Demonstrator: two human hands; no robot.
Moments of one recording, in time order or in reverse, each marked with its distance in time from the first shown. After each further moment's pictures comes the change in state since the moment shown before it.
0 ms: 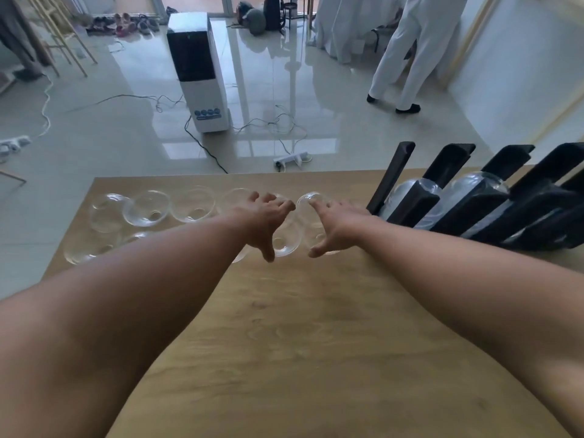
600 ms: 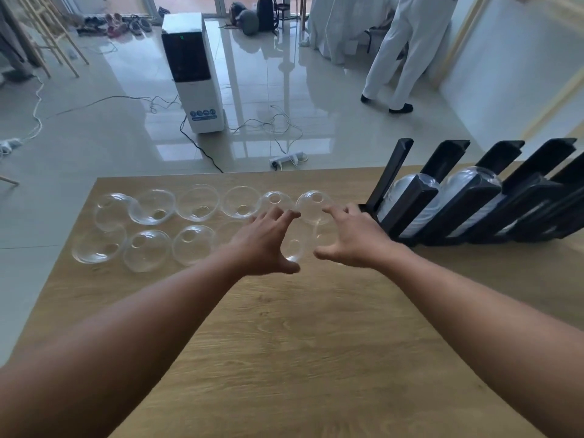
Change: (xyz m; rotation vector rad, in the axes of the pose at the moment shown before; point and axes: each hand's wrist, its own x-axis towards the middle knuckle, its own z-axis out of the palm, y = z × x) left_hand -0.056 0.030 0.024 -0.402 0.287 -0.012; right_hand -0.064 -0.012 0.015 0.364 0.187 0.077
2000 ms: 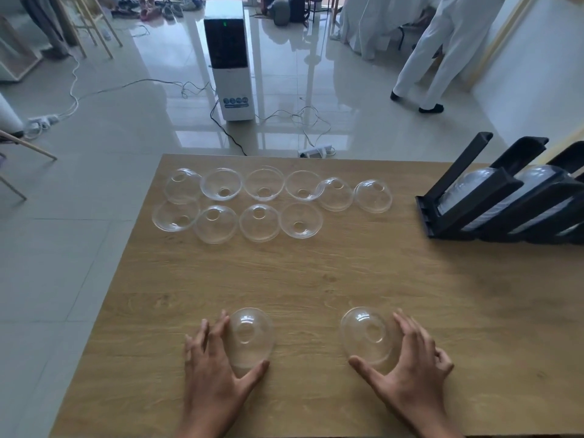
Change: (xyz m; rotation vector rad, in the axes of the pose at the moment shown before) left_hand -0.292 -0.057 0.132 -0.329 0.393 -0.682; right_hand -0.190 -0.035 0.193 0.083 0.427 0.212
